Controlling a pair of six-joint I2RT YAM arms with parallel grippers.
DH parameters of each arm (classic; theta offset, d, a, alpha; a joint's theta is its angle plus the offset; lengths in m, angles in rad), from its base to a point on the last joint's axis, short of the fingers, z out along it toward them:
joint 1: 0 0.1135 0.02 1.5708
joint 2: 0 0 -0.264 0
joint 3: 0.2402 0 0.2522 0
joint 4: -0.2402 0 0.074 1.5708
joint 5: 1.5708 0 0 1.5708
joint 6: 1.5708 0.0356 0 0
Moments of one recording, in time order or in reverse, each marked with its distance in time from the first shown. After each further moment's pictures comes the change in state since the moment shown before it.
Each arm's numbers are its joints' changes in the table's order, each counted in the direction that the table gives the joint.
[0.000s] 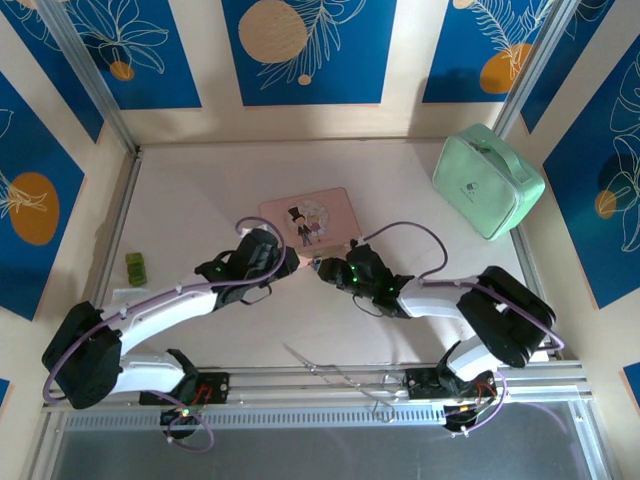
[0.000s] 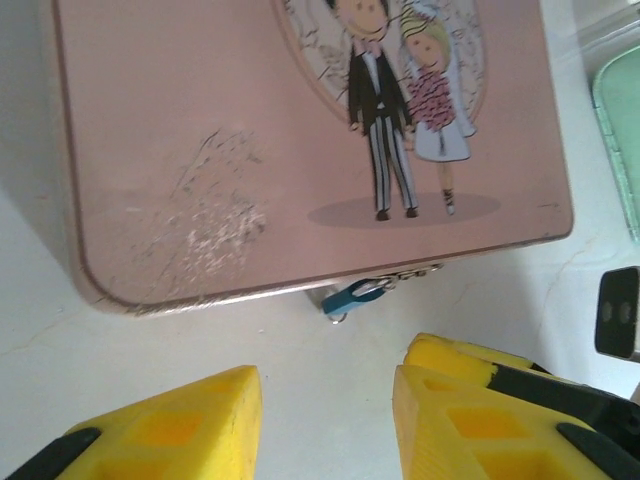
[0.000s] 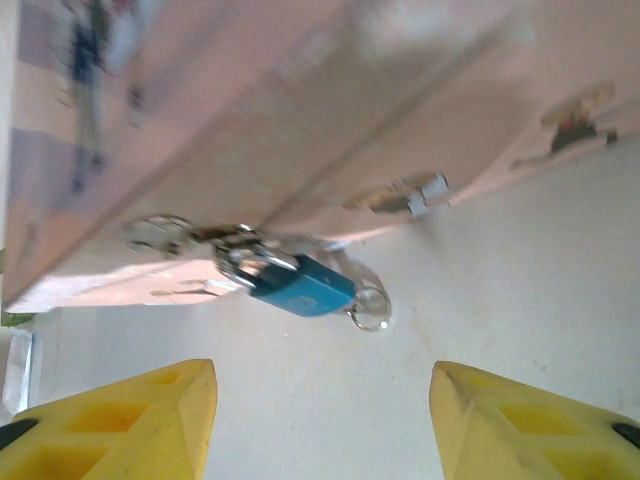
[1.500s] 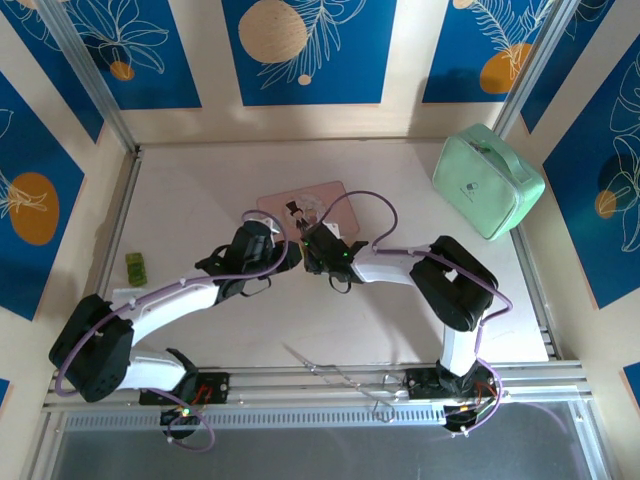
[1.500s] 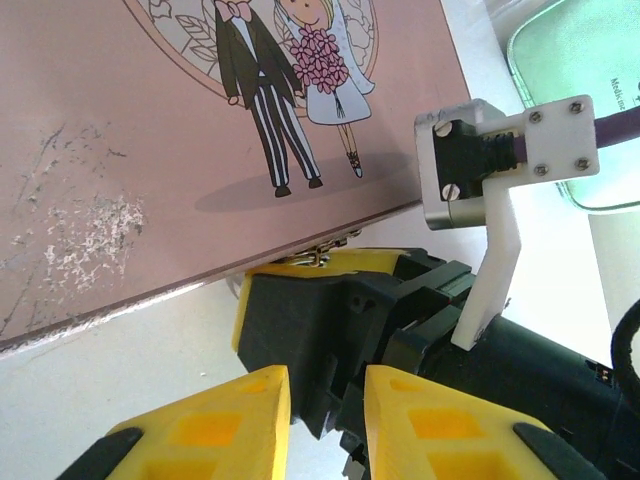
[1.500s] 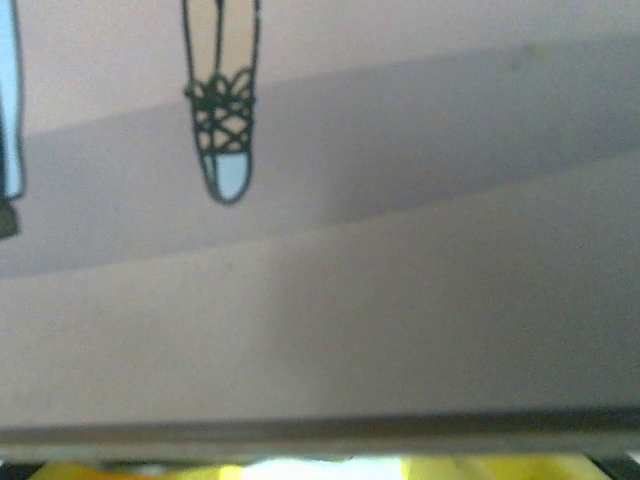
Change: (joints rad) left arm 0.081 -0.053 -0.026 0.174 0.192 0.146; right arm 0.051 -0.358 0.496 -0.458 0.198 -0.303
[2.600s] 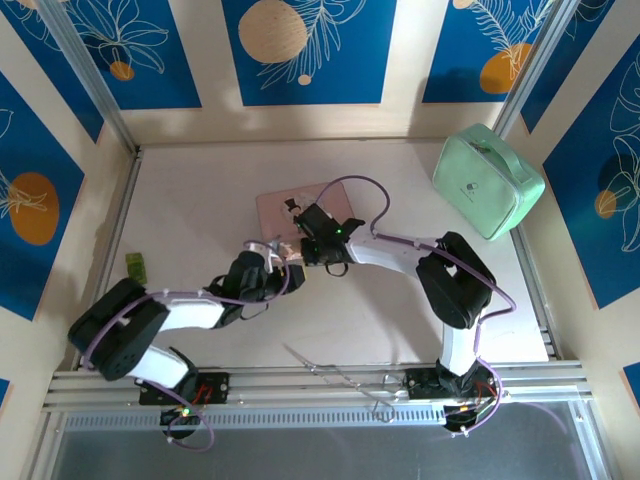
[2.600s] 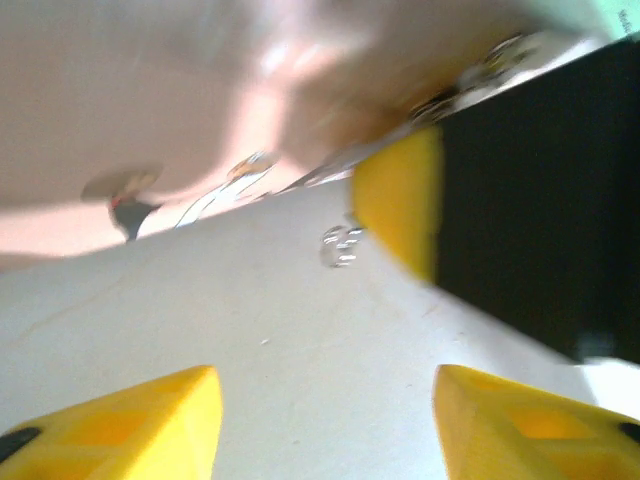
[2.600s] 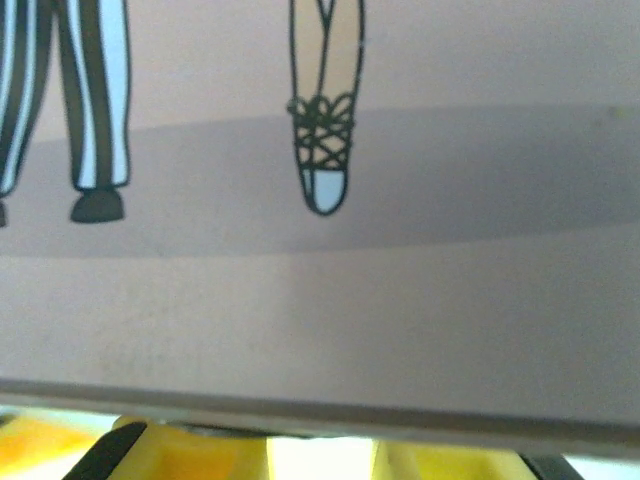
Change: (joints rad) left arm -0.016 -0.174 -0.348 0.615 0.059 0.047; right arm -0.014 -0.023 0.265 -0.392 -0.146 -0.014
